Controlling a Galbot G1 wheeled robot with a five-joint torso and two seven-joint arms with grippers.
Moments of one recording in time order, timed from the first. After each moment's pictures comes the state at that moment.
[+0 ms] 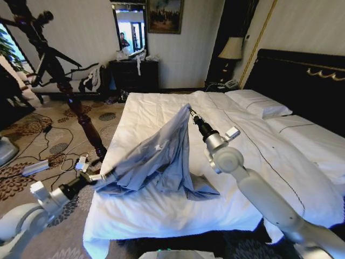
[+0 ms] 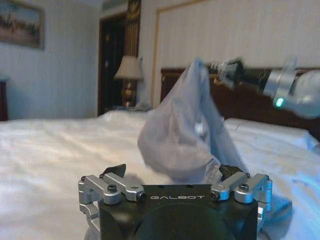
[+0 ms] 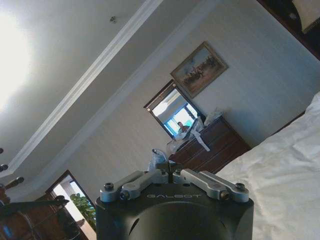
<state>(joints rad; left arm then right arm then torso) 1.75 -0.77 -1.06 -2.09 -0.94 0.11 0.71 -0.62 0.90 0.00 1.99 1.41 0.12 0.40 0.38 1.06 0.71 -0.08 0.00</state>
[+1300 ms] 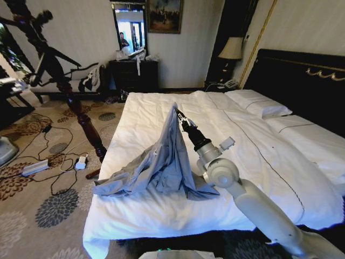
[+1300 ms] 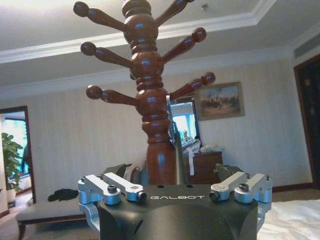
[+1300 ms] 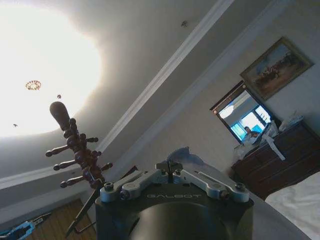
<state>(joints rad) 1.41 -0.06 -1.25 -1.56 -1.36 0.21 -0.01 -0.73 0.93 -0.02 2.16 1.28 0.16 0.22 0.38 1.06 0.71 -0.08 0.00</state>
